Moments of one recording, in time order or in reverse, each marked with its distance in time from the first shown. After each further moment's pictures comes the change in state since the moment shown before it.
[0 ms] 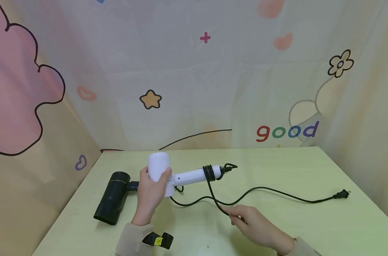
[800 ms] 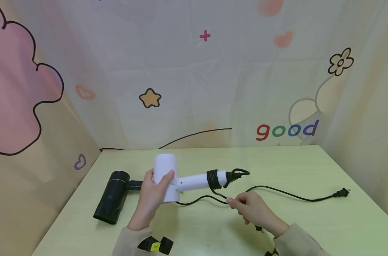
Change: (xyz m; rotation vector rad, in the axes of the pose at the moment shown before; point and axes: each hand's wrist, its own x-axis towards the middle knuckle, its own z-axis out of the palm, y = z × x) left_hand -0.012 0.004 -0.004 -0.182 -0.195 -0.033; right_hand 0.023 0.017 -0.009 0.161 0.082 0.461
